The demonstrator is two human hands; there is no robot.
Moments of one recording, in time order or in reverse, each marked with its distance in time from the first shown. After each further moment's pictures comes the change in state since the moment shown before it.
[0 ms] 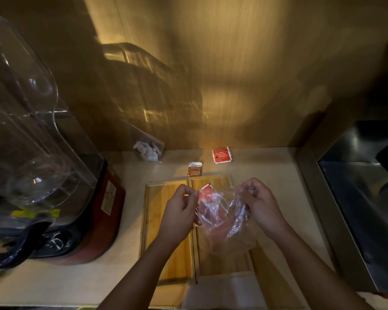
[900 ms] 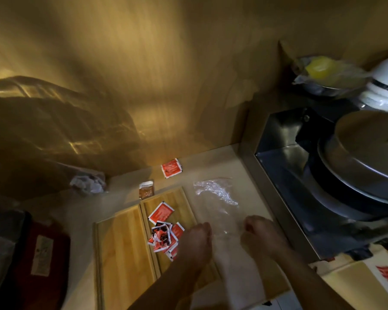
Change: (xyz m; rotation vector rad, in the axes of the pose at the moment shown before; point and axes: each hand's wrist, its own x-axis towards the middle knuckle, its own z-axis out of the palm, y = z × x) left_hand 0.017 -0.044 0.127 0.864 -0.491 0.247; right_hand -0.031 0.096 -0.108 -0.843 -0.079 0.188
